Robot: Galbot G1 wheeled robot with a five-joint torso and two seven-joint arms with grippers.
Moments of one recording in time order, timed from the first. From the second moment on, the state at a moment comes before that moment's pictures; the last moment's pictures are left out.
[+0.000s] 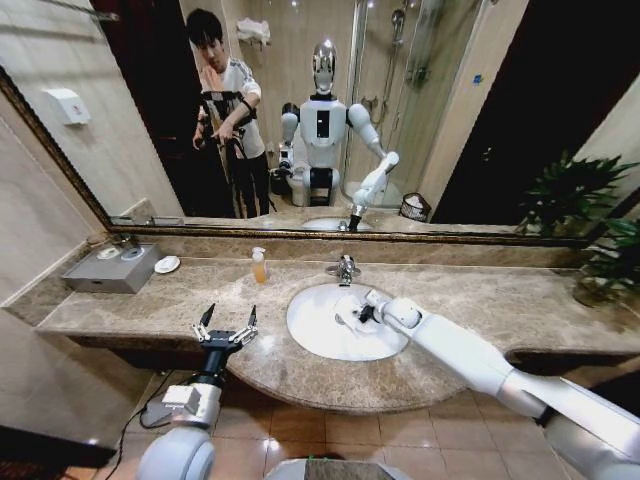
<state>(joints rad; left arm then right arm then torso) 1.82 -1.37 -0.56 -2.36 -0.15 -0.03 -0.11 -0.44 0.95 -0.60 1.42 0.53 -0.61 -0.12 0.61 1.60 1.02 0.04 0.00</state>
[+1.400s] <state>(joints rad) 1.82 -1.37 -0.56 -2.36 -0.15 -0.03 -0.11 -0.72 0.68 -0.32 1.85 0.69 -0.64 0.12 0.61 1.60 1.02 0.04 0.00</state>
